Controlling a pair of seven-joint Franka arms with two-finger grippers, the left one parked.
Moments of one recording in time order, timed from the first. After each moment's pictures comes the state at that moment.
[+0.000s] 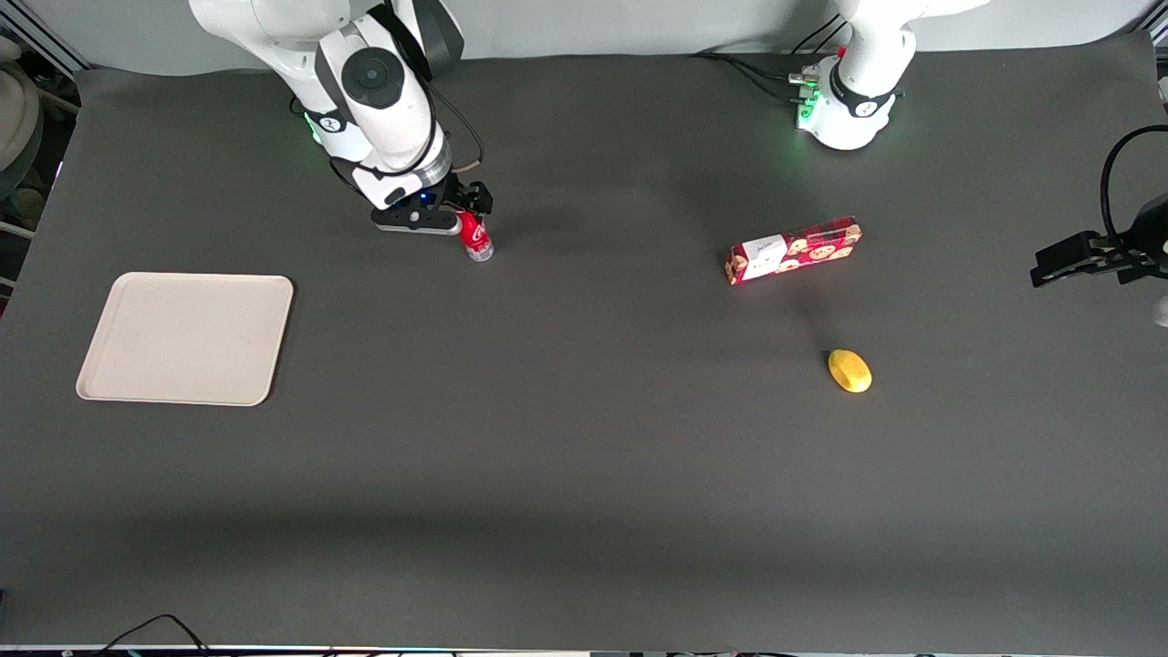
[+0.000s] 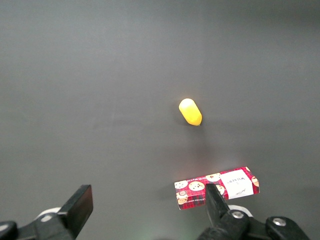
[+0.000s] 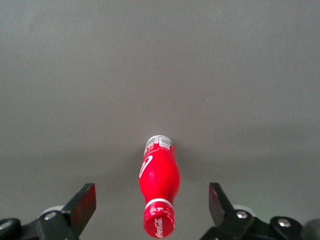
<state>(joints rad) -0.06 -0.21 0.75 -2.44 0.21 2.18 0.65</state>
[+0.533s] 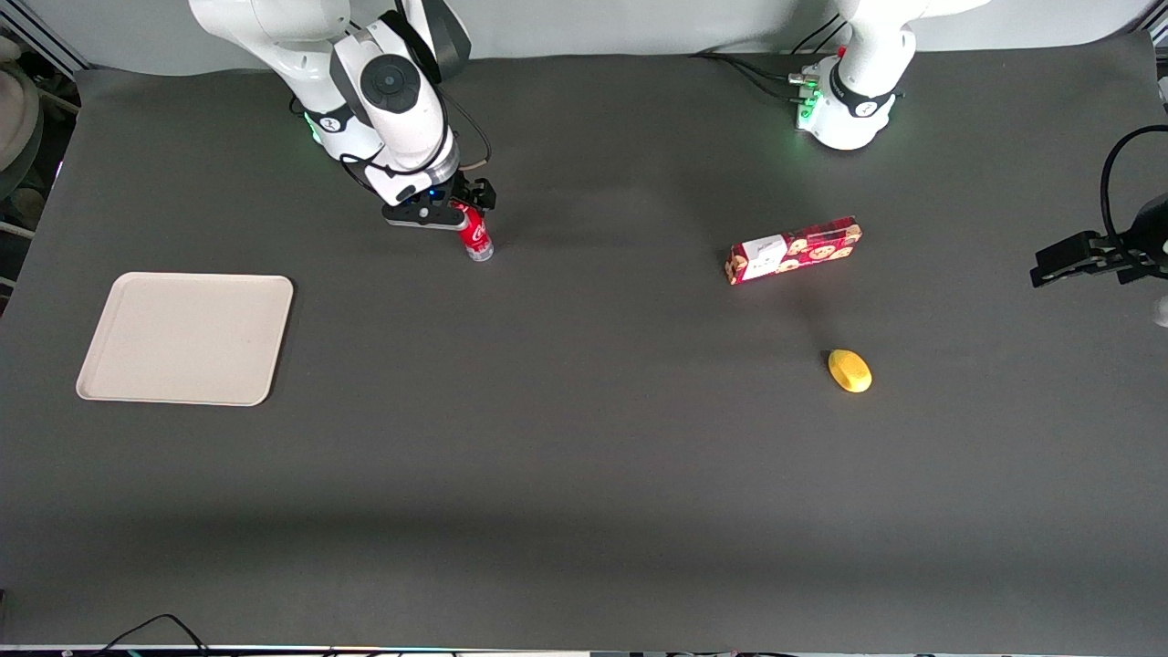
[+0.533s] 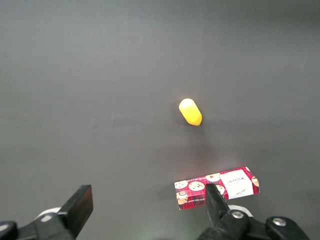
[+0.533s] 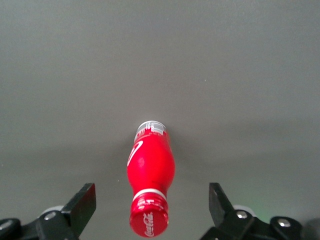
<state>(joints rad) -0.06 -0.21 0.79 -2.51 0.23 2.22 0.68</state>
